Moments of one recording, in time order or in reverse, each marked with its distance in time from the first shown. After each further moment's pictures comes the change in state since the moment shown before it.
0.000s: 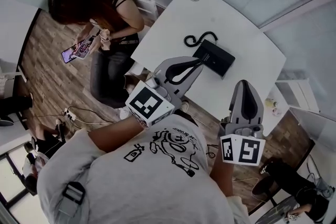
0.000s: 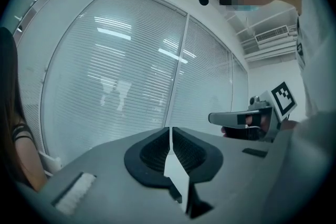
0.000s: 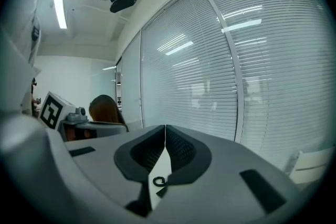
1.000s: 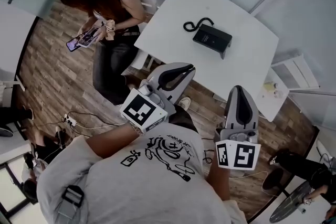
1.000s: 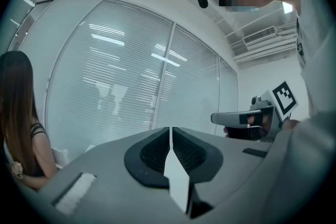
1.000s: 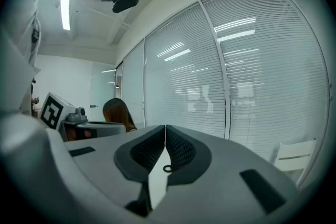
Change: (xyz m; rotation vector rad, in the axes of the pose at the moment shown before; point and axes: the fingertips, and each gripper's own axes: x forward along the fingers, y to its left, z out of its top) left arm -0.124 -0.105 -0.007 0.043 -0.025 -0.036; right arm -0.154 0.076 -0.004 -0.006 -0.051 -0.055
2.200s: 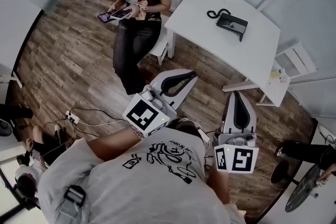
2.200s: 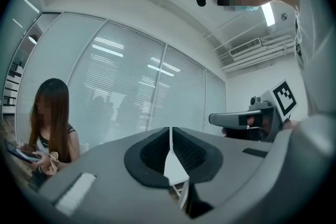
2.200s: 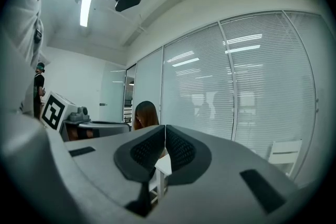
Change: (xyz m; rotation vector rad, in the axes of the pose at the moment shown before) left arm -0.290 -0.075 0.002 0.017 -0.093 -0.045; right arm -0.180 0.251 0.005 -0.080 -0.054 -0.003
